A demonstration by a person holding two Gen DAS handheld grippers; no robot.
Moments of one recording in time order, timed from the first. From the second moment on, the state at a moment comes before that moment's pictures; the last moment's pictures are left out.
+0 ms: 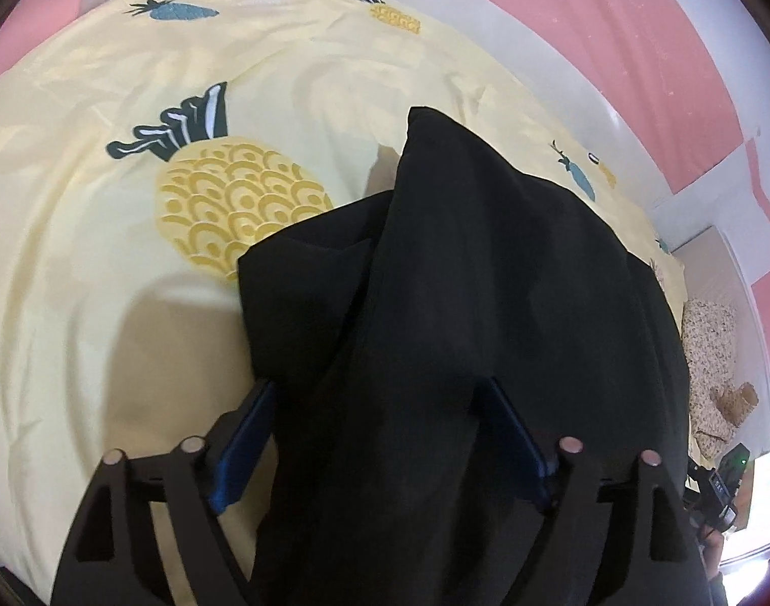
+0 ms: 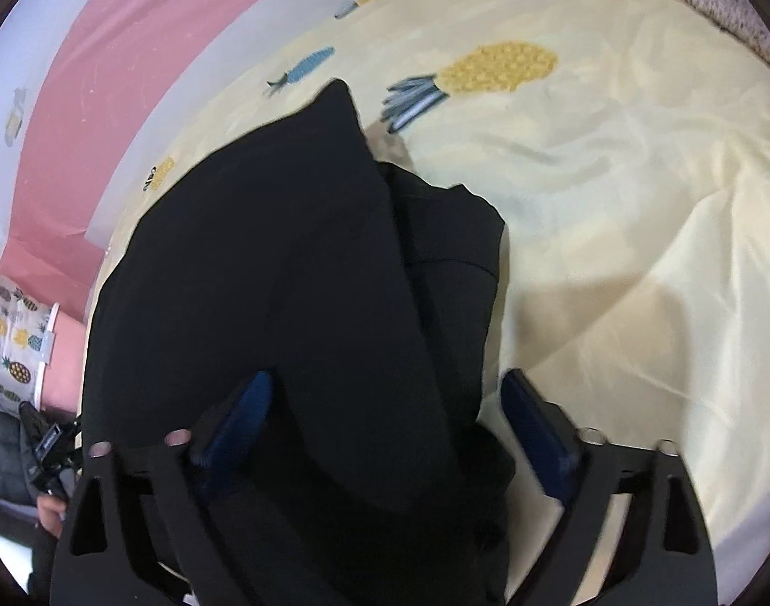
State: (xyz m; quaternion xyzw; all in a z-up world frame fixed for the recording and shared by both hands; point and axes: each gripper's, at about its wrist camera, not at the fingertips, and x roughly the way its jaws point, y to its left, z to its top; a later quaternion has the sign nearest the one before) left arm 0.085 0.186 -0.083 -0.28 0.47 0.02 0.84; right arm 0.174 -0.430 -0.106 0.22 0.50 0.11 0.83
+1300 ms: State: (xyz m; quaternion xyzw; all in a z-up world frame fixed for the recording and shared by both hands) left arm 0.127 0.129 -0.062 -0.22 0.48 0.03 0.85; right arm 0.199 -0.388 -0.080 0.17 0.52 0.14 0.83
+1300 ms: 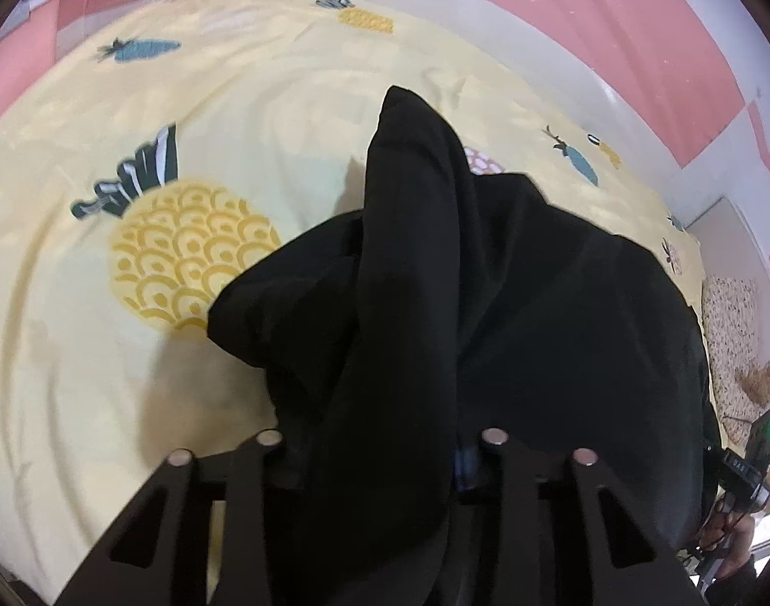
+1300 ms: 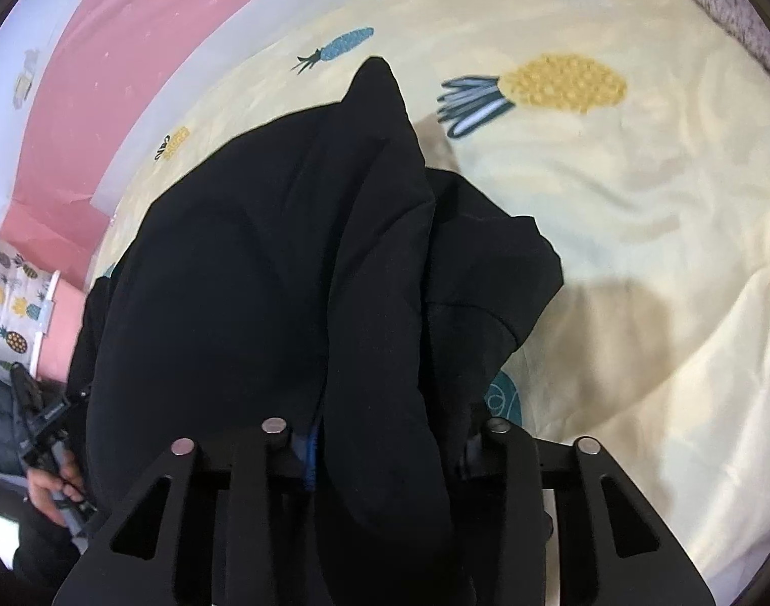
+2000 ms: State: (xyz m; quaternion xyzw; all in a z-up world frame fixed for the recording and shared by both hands) left arm 0.082 0.133 0.056 -0.21 0.38 -0.03 0.90; right arm 0.148 -0.367 0.032 0.12 0.42 0.16 0.89
